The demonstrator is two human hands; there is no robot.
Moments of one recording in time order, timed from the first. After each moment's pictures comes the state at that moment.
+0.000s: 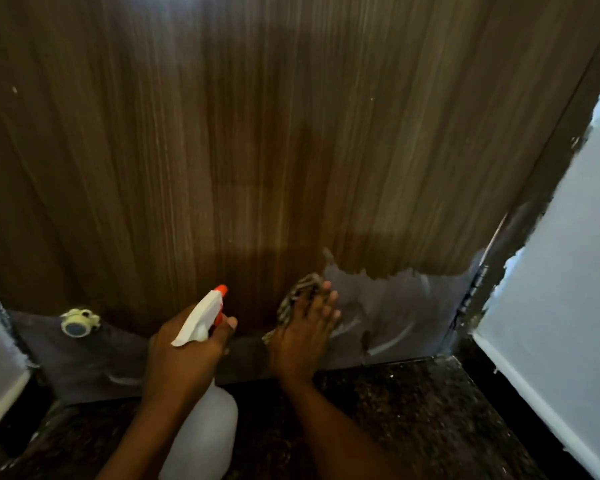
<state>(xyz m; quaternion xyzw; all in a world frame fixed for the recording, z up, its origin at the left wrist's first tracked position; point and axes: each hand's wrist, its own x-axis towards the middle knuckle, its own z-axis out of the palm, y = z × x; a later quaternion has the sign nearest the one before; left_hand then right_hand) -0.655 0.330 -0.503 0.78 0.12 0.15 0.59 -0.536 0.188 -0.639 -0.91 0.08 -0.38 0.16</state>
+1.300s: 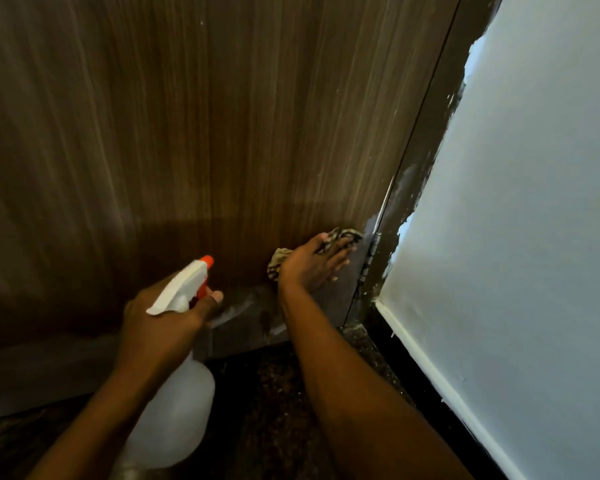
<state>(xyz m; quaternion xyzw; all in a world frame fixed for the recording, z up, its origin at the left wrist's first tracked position) -0.639 0.172 -0.487 0.80 0.01 0.09 0.59 -0.497 -0.009 -0.531 -0.67 0.35 -0.33 0.57</state>
